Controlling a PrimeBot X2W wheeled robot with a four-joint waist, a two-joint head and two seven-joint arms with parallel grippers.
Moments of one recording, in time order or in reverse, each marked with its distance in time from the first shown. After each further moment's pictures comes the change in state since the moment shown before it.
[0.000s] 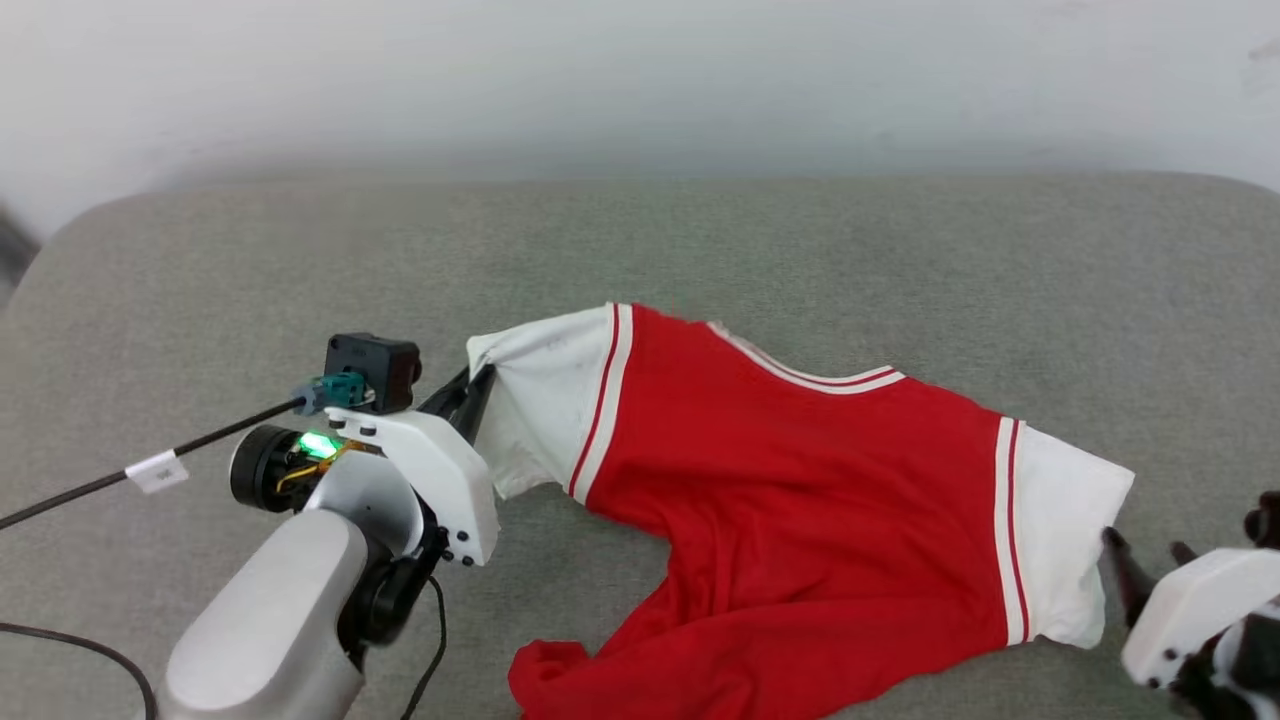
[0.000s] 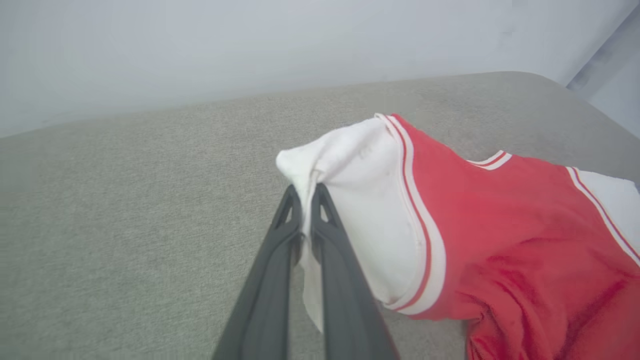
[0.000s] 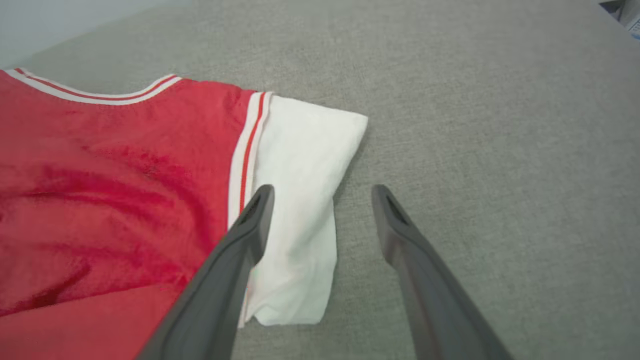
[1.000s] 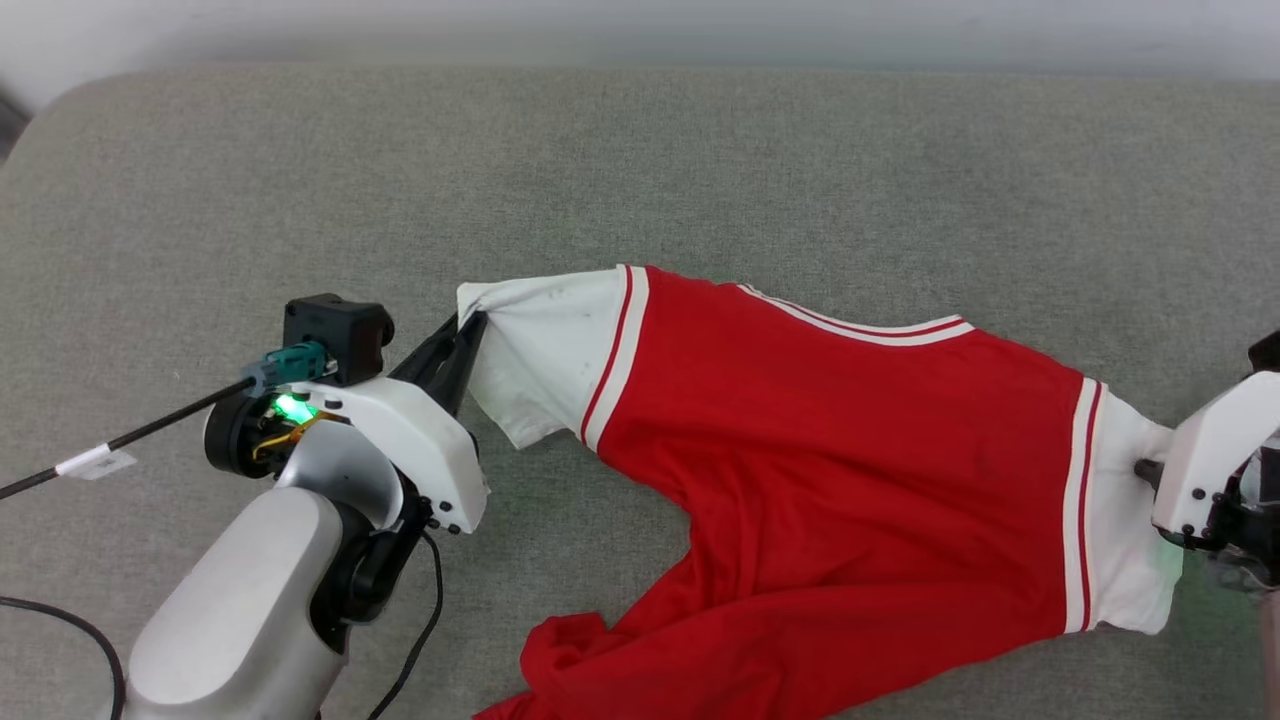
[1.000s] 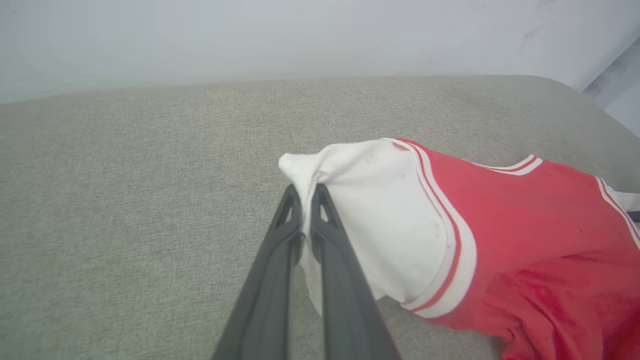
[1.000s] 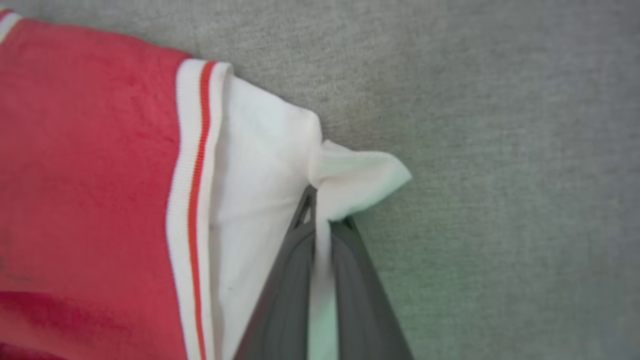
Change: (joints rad) left arm 0.008 0.039 0.035 -0.168 -0.015 0.049 -0.001; right arm -0.392 -0.164 0.030 0.359 0.060 0.000 0.457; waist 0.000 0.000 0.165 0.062
